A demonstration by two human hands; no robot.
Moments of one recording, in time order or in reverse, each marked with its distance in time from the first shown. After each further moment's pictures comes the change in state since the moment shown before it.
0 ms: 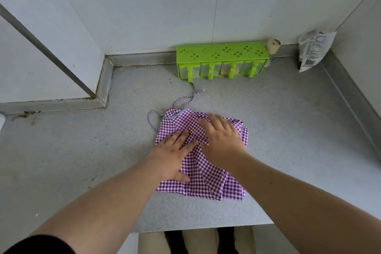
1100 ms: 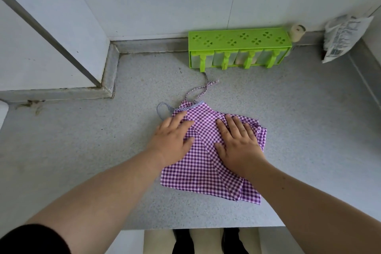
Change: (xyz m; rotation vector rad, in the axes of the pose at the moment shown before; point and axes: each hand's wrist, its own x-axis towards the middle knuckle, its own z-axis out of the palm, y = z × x) left_hand 0.006 -0.032 0.000 -0.345 0.272 -0.194; right_hand 0.000 0.024 0.058 -0.084 -0.083 0.030
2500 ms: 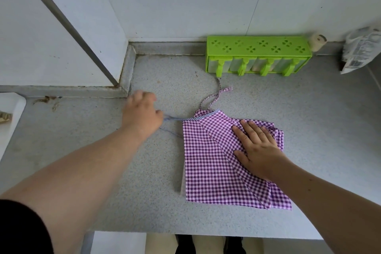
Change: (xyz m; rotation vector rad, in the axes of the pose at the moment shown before) left_hand 0.011 -0.098 -0.071 -0.050 0.252 -0.415; right_hand 0.009 0.021 -0.008 -0.119 -0.048 -0.097
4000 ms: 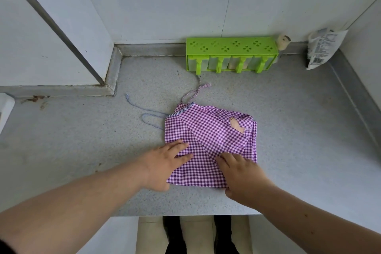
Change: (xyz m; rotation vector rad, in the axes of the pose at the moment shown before) left_hand -0.132 0.054 0.048 0.472 -0.584 0.789; right_hand -0.109 -0.041 -0.018 -0.007 -0.166 -0.093
